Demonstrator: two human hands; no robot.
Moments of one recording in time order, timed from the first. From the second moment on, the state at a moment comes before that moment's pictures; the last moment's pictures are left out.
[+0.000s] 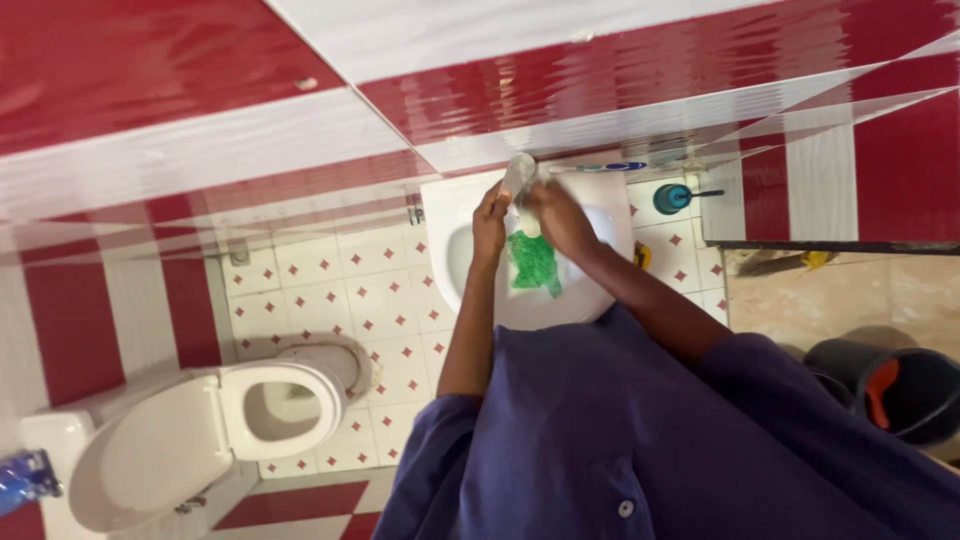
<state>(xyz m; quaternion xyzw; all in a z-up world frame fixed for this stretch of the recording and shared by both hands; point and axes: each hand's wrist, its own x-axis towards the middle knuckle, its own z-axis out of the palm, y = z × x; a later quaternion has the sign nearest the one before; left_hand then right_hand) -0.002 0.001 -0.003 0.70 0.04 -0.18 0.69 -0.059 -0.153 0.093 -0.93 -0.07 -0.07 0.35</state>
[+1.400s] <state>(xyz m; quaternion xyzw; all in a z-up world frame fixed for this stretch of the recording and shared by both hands) -0.005 -0.008 0.074 0.84 -0.08 -0.10 0.53 -0.017 -0.205 -0.023 -0.39 0.33 0.07 0.85</state>
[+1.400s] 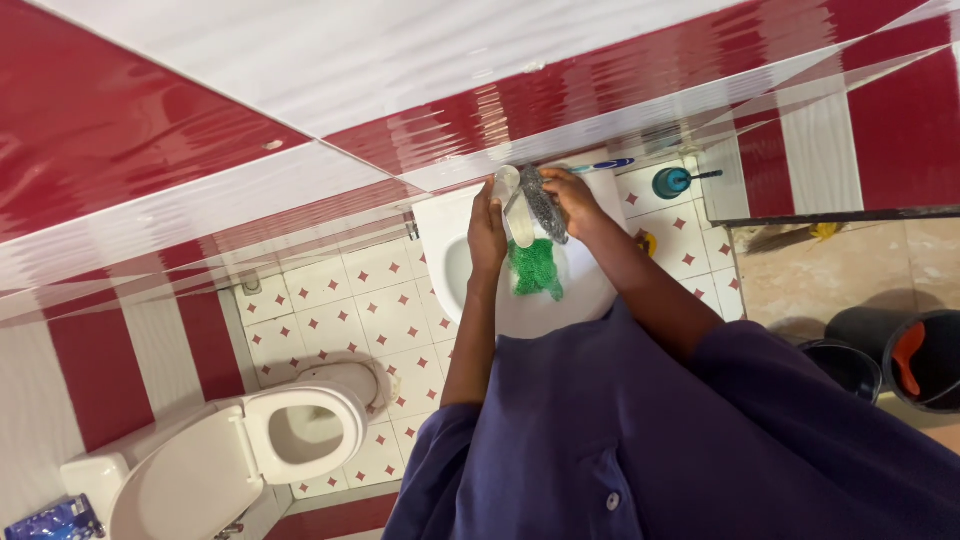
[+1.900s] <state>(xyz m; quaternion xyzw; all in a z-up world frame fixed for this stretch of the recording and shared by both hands) 0.000 -0.018 0.077 0.90 -0.17 0.00 0.41 -0.002 -0.165 0.033 -0.75 0.31 0.01 0.58</state>
